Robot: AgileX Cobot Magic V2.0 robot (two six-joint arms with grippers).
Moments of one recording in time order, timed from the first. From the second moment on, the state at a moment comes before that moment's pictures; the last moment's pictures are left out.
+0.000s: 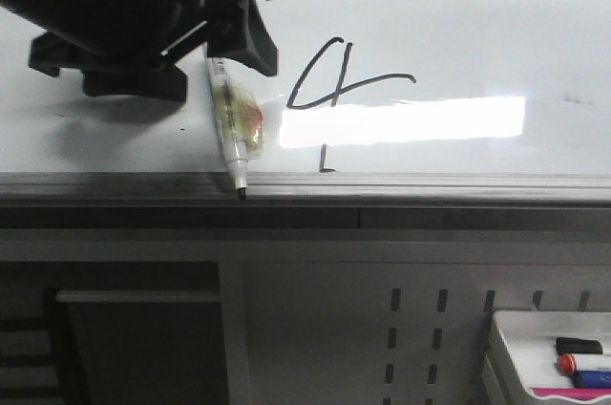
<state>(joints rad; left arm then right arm) -0.68 1.44 -0.85 -1.71 -0.06 1.24 0.89 0.76 -0.62 1.85 -0.25 -2.10</state>
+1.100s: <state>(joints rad) -0.66 0.40 -0.25 -1.39 -0.02 1.24 0.89 0.04 -0.27 1.85 -0.38 -2.10</state>
